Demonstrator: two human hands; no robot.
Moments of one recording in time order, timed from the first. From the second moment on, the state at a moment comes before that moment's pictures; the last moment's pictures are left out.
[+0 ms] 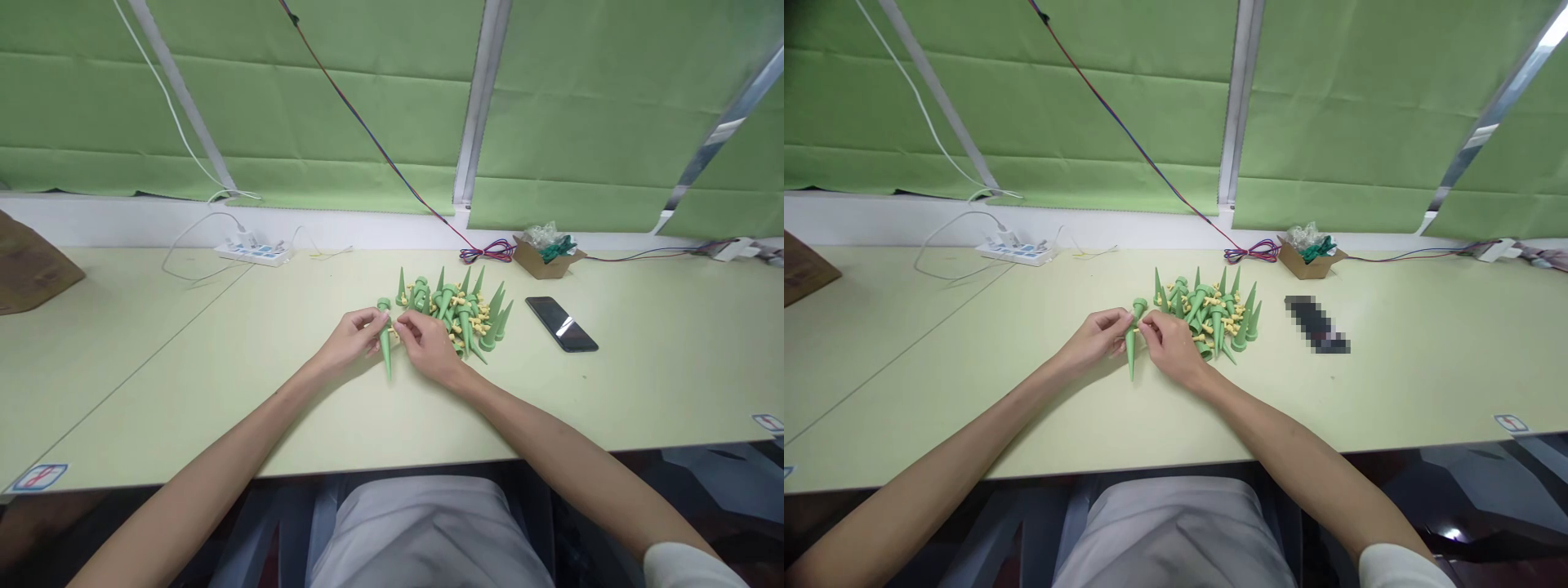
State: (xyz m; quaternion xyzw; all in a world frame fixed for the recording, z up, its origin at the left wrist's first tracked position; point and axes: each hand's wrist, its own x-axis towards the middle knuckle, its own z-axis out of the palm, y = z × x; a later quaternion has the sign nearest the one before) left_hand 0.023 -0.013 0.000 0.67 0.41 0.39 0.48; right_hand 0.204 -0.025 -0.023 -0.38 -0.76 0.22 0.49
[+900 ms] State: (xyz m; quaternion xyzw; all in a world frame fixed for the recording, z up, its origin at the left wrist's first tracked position) left_hand 0.028 -0.018 -0.004 0.76 0.41 0.42 0.28; right_hand 0.202 -0.023 -0.022 -0.43 -0.70 0.29 0.50
